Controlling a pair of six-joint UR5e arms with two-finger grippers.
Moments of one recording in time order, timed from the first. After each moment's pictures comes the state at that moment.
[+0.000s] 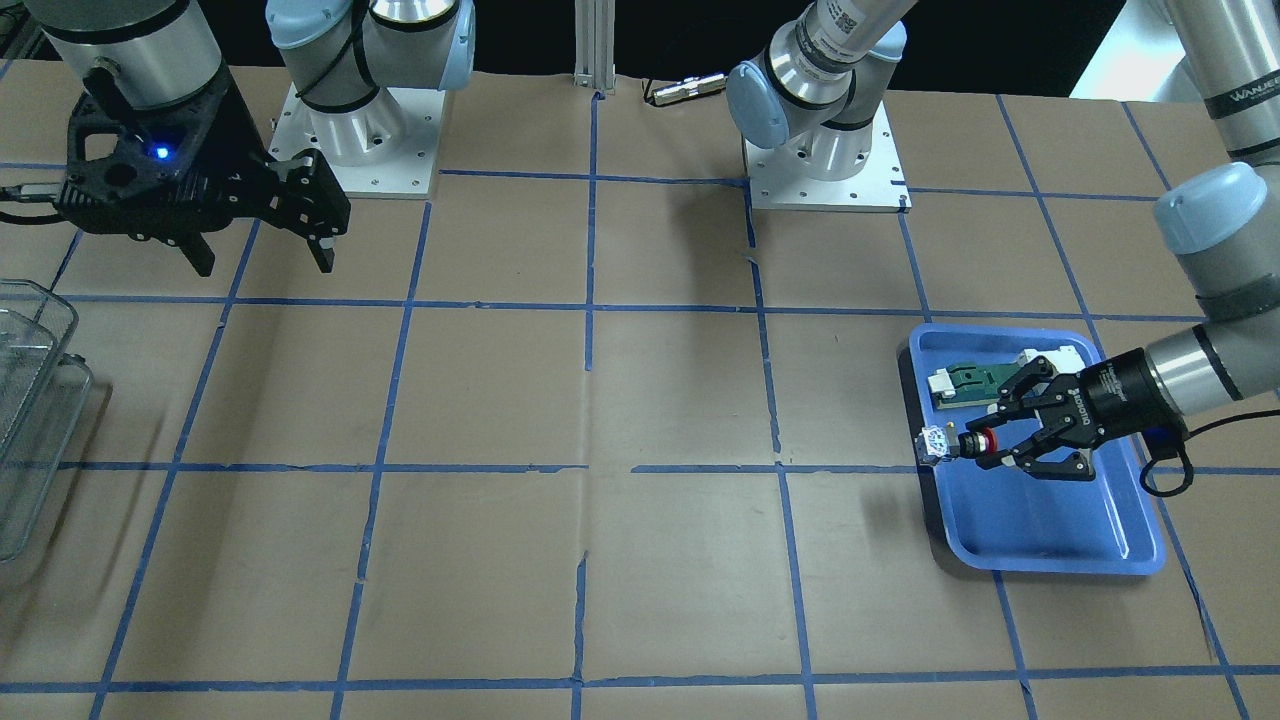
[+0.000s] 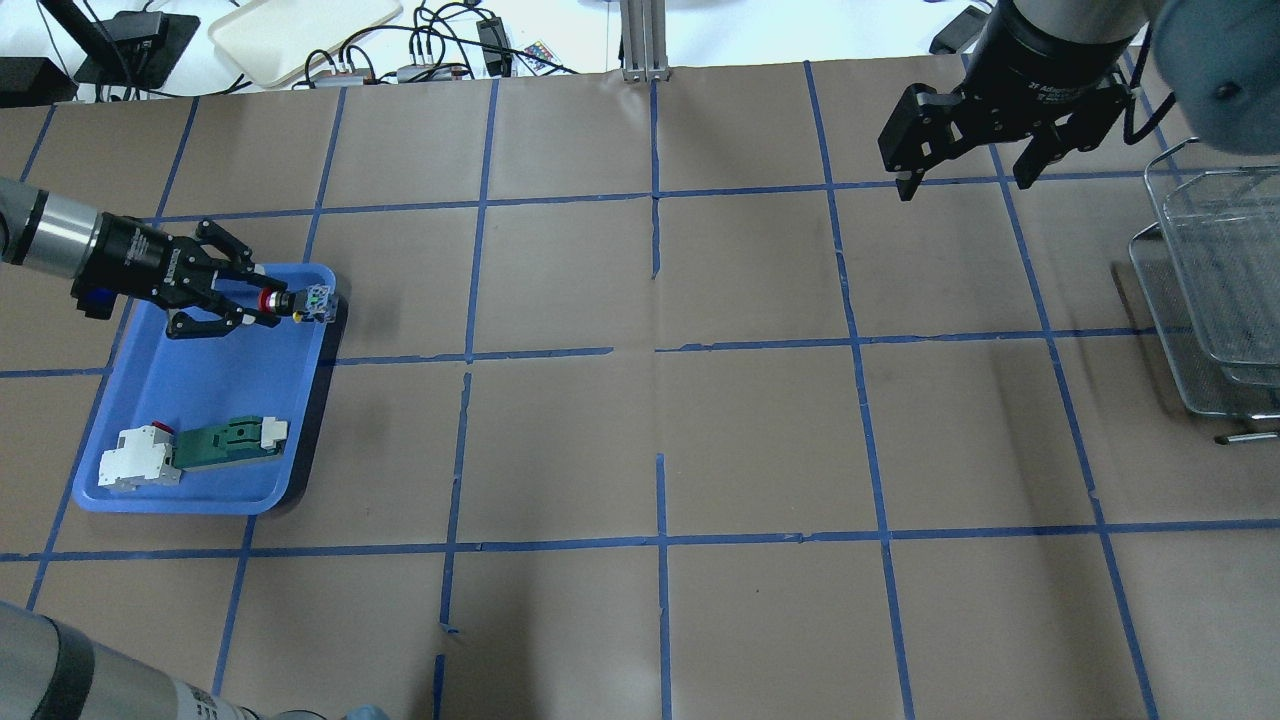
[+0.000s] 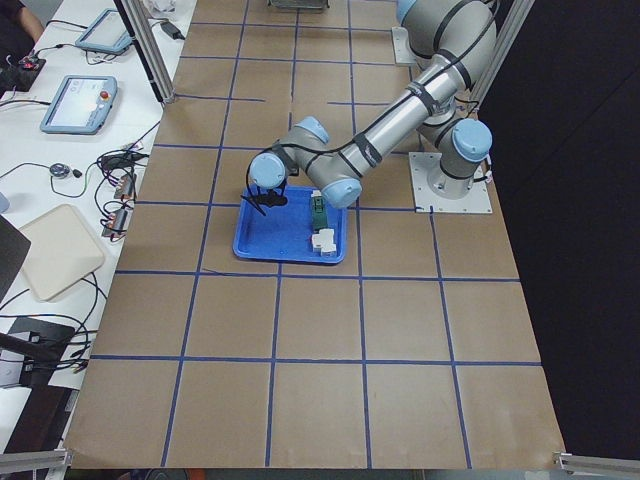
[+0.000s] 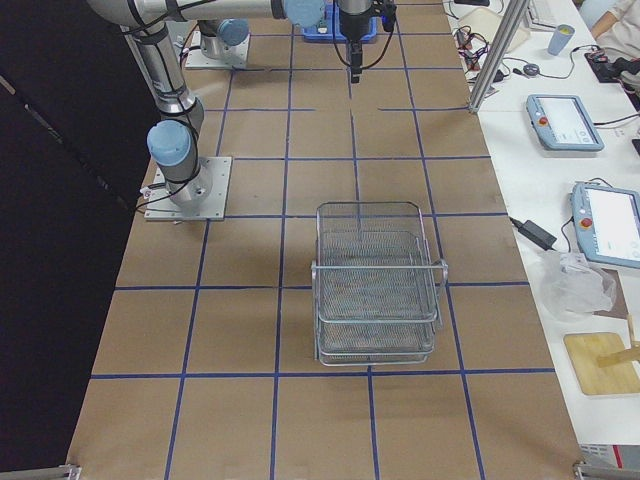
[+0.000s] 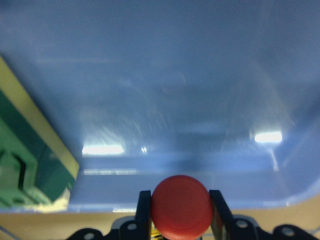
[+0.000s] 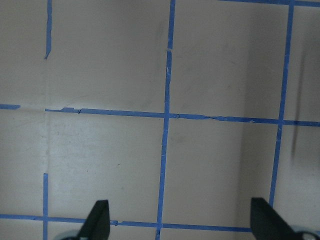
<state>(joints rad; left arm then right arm) -1.01 -1.93 -1.71 -1.47 0.98 -0.84 1.55 -1.55 1.53 -1.60 -1.57 -0.13</state>
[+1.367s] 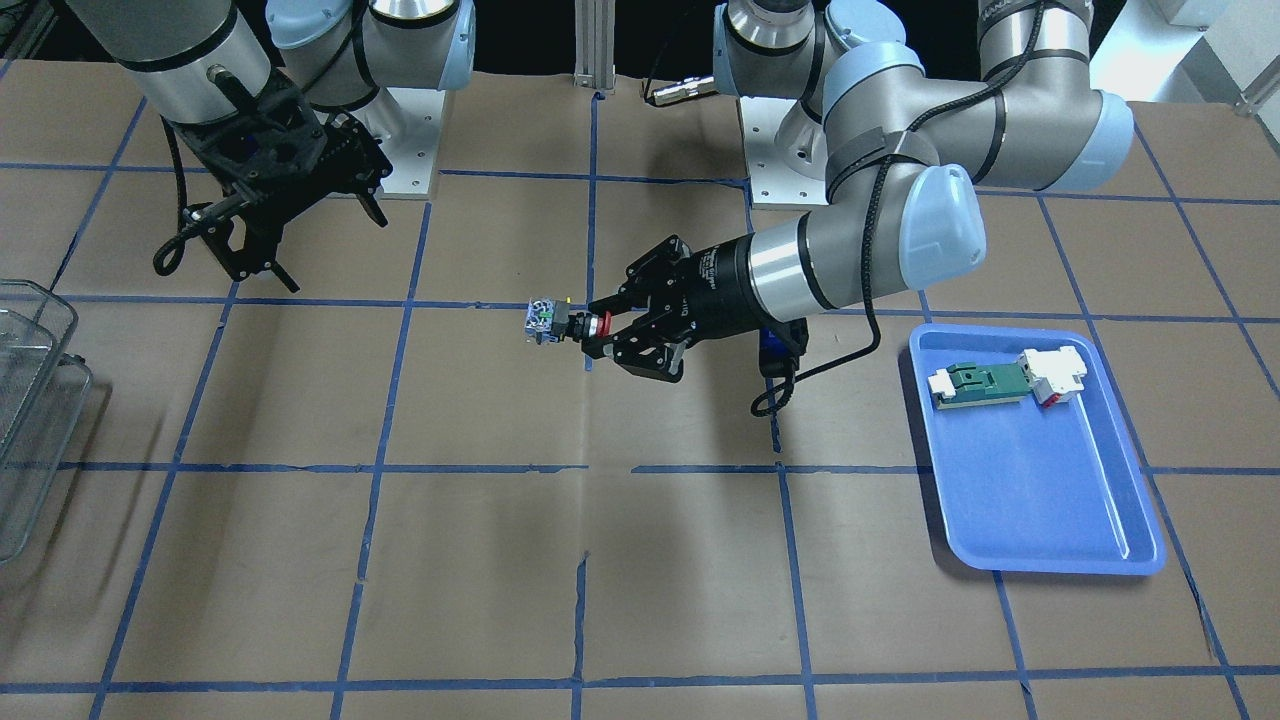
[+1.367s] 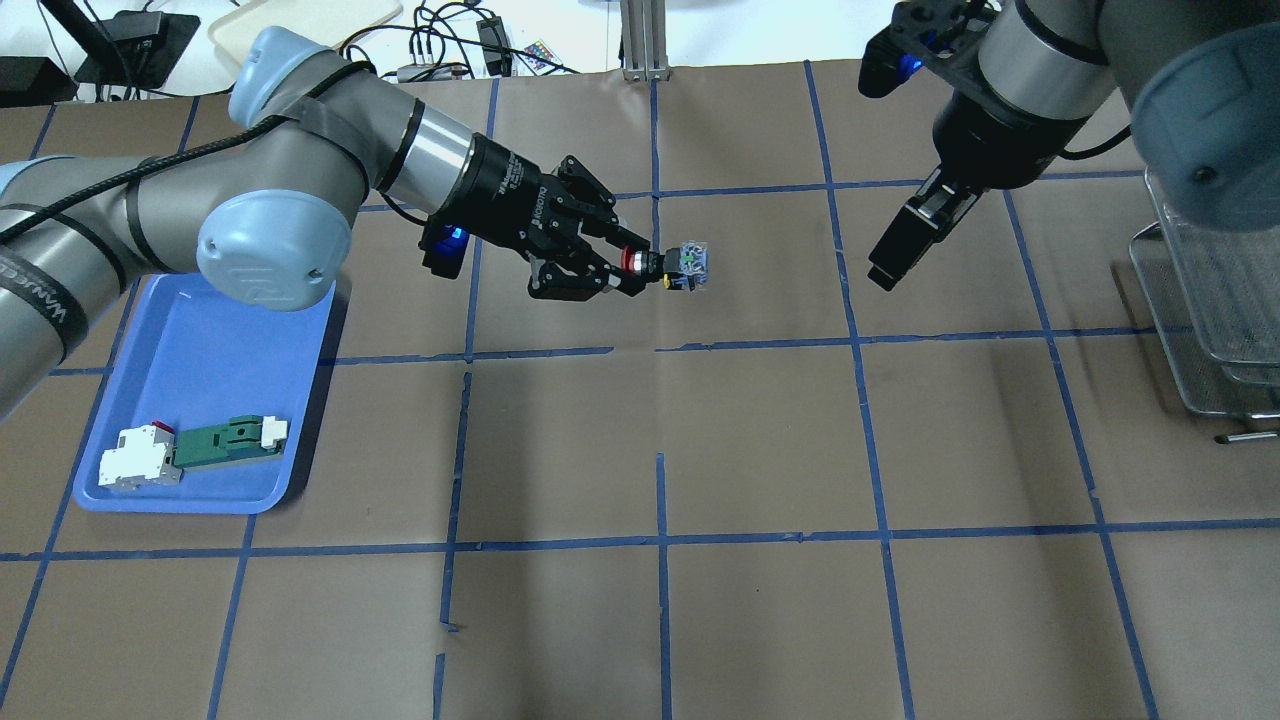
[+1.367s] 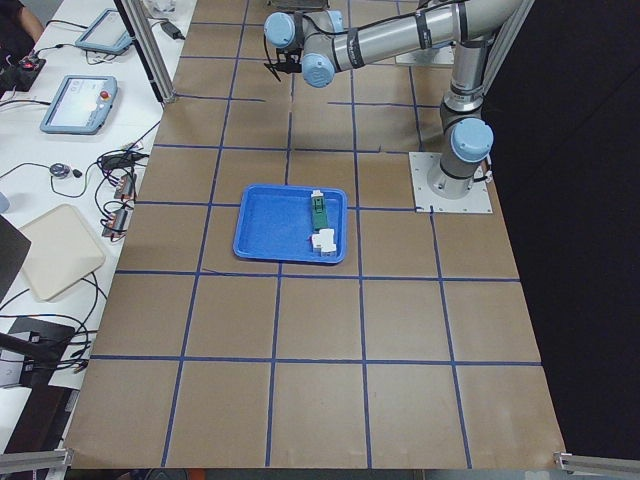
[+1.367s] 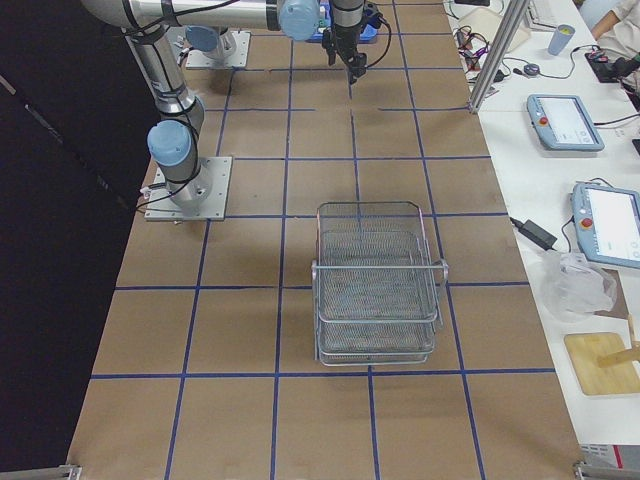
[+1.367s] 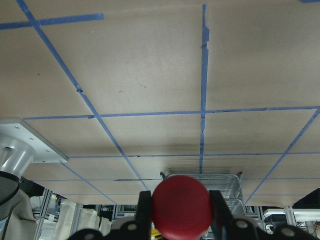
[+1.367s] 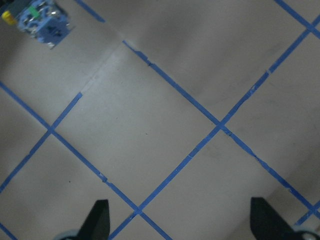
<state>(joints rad) -1.63 -1.78 -1.74 -1.30 0.70 -1.48 1.56 -1.62 1.64 -1.57 -1.44 -0.89</state>
